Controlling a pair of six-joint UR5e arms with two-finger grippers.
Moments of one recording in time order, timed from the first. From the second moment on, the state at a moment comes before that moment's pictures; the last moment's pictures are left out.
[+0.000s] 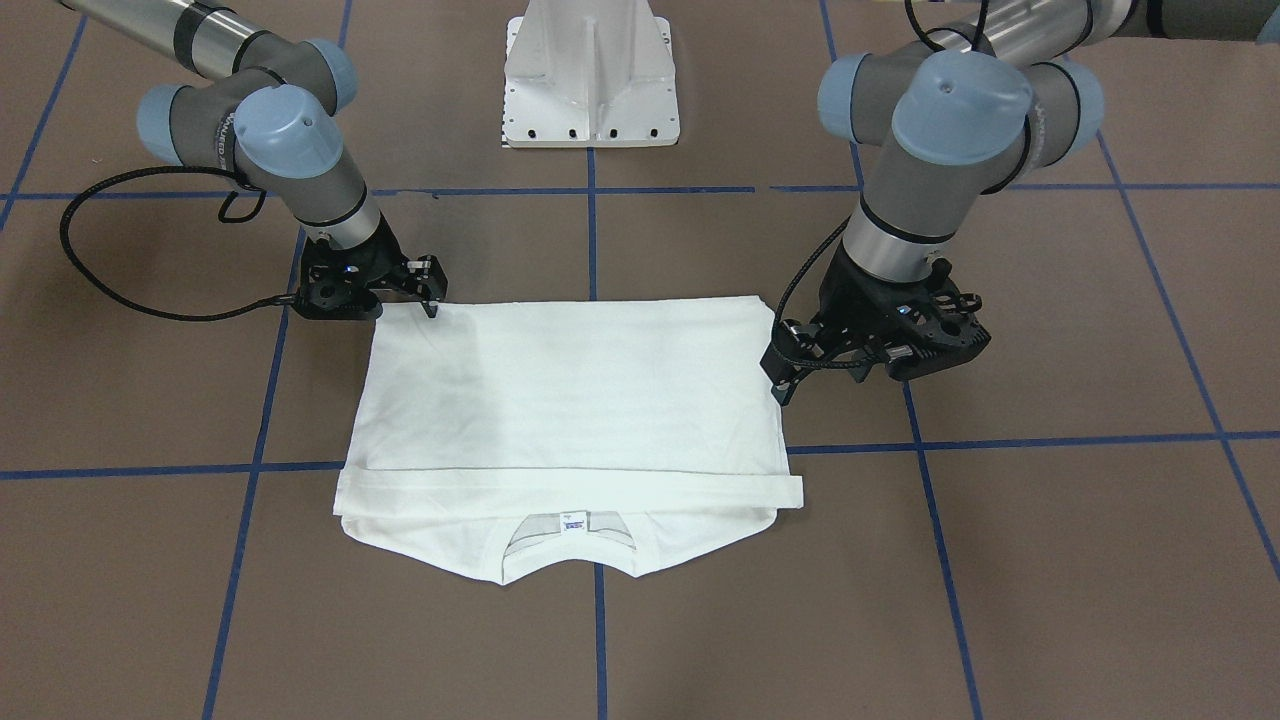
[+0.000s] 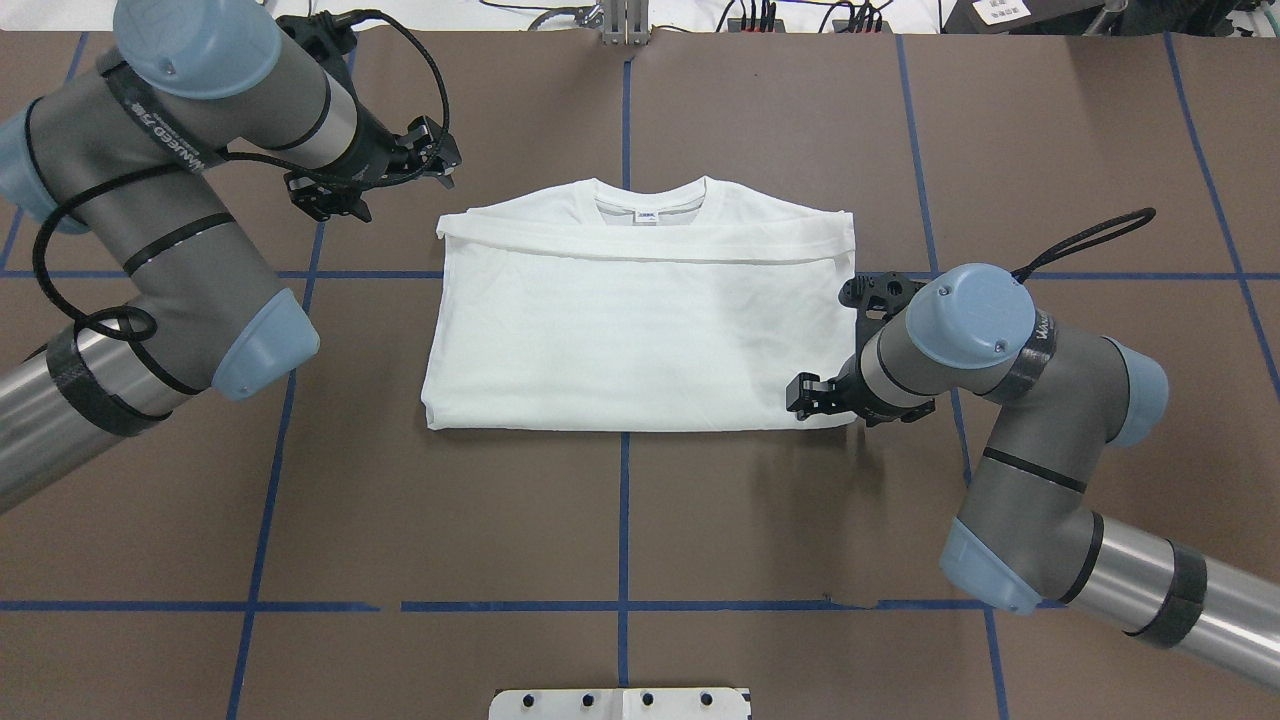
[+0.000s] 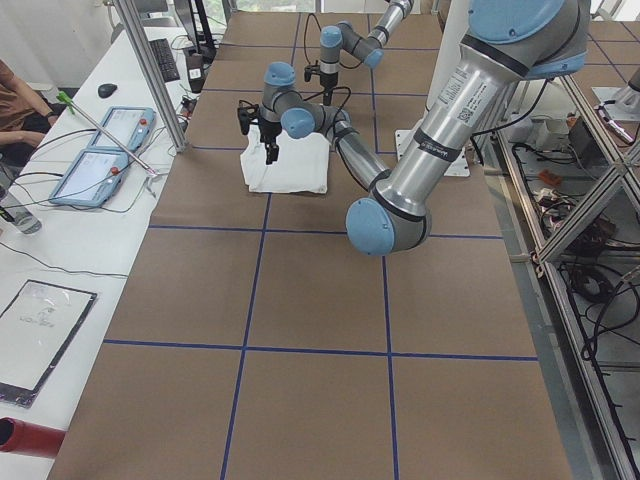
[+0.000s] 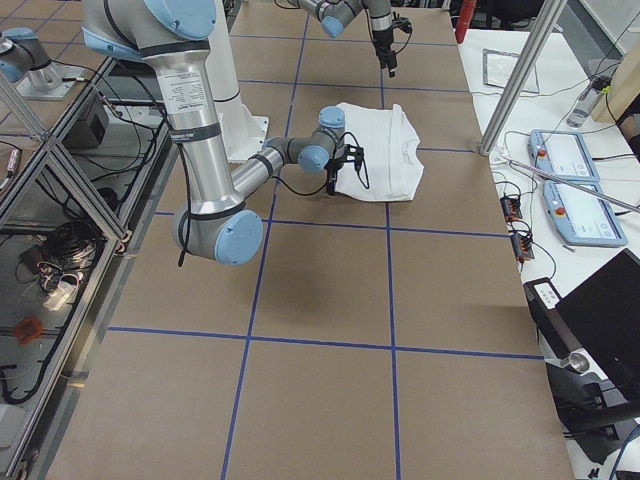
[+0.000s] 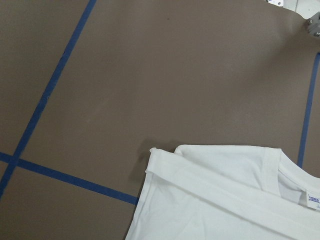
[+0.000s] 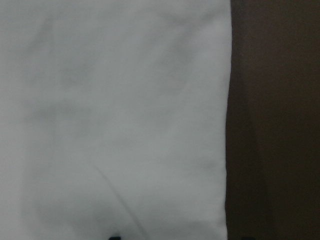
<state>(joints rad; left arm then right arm) -0.84 -2.17 -1.69 -1.73 -1.95 -1.38 0.56 -1.26 1.76 -1.30 1.94 1.27</state>
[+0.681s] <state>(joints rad) -0.83 -2.17 -1.69 -1.73 -1.95 -1.38 0.57 -1.26 1.75 -1.30 1.95 1.27</state>
